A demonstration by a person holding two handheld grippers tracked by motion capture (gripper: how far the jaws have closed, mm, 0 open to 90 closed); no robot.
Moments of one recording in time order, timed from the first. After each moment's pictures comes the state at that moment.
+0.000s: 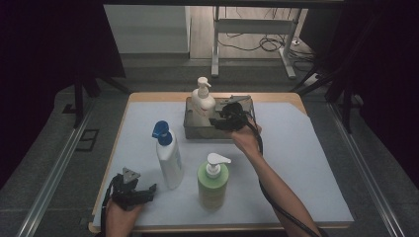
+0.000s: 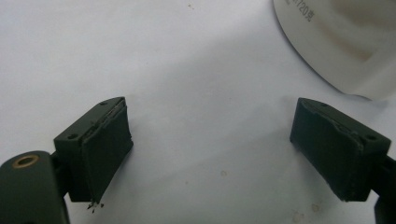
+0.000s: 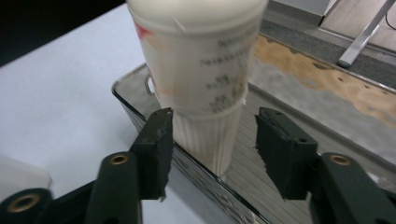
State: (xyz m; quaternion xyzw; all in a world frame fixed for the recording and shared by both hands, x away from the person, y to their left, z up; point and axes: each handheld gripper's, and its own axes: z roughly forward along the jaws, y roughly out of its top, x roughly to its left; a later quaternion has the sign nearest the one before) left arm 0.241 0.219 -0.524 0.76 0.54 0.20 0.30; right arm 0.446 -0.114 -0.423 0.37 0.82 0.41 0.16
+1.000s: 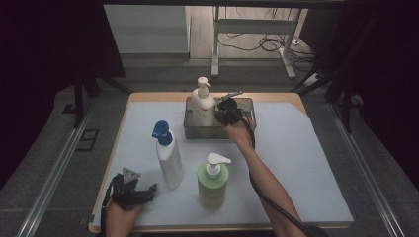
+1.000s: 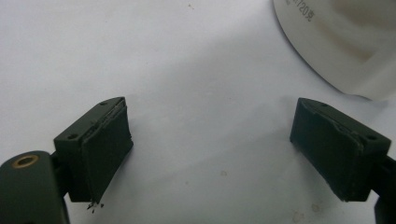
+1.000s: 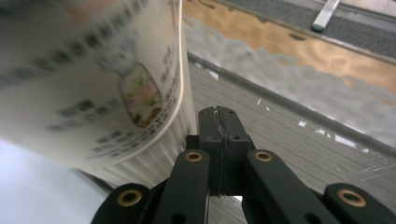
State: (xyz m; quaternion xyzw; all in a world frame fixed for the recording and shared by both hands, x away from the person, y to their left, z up) left arm 0.241 0.219 -0.523 0.76 0.54 0.20 0.30; right arm 0.487 -0.100 -0.451 0.44 0.81 0.35 0.17
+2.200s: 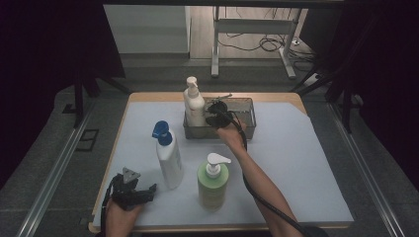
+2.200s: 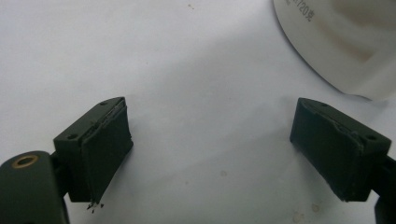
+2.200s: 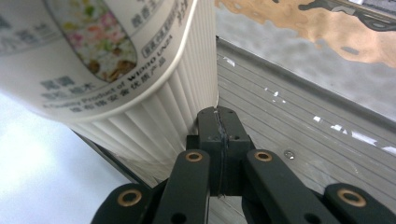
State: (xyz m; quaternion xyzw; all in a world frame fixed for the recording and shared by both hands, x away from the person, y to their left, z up) left arm 0.241 0.219 -0.523 0.76 0.54 0.20 0.30; right arm 0.483 -0.072 -0.460 0.43 0.82 0.35 0.14
